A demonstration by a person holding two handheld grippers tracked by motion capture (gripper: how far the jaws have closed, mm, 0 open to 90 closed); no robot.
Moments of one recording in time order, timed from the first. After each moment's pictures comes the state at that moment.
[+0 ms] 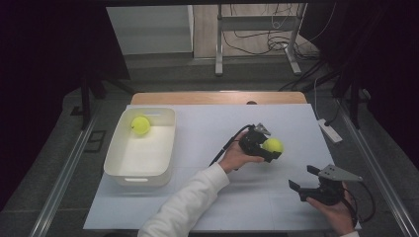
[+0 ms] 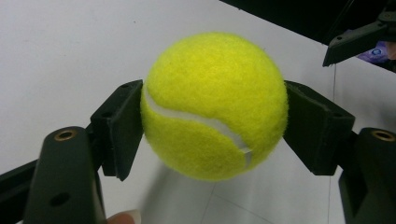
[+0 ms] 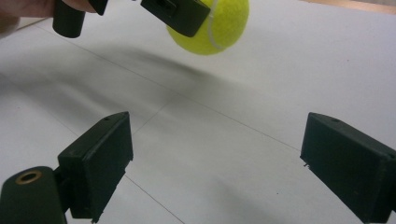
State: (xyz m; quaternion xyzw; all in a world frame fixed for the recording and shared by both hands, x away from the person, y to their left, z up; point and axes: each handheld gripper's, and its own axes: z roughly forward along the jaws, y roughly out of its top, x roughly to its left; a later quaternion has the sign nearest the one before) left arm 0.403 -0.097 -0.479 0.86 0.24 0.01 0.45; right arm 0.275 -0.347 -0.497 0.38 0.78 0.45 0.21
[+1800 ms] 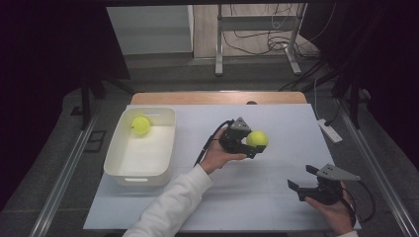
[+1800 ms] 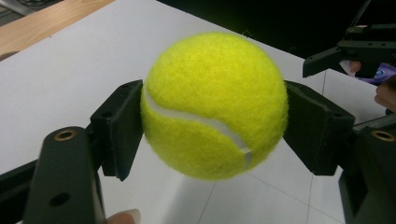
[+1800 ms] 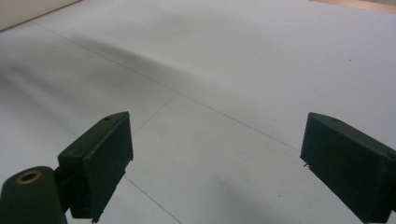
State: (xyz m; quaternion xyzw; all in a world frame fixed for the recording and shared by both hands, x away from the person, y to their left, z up) left arm 0.383 -0.035 -0.448 0.83 0.25 0.06 0.49; right arm 0.277 -0.344 -0.497 0.38 0.78 0.45 0.21
